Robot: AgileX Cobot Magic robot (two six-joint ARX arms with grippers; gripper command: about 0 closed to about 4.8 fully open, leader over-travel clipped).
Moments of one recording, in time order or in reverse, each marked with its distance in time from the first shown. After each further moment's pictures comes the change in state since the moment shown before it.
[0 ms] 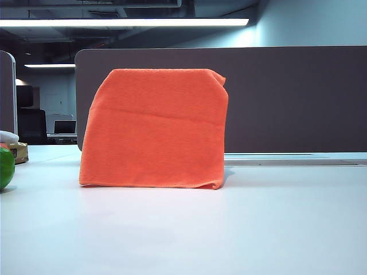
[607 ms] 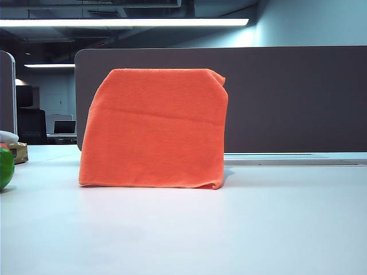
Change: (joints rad) left arm 0.000 0.000 -0.080 0.019 -0.039 0.077; right arm -0.001 0.000 0.000 0.000 0.059 -0.058
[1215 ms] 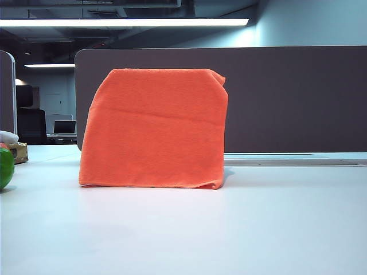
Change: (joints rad) left arm 0.000 0.000 0.002 -0.001 -0.157 0.085; right arm -0.171 0.000 0.000 0.096 -0.042 -0.046
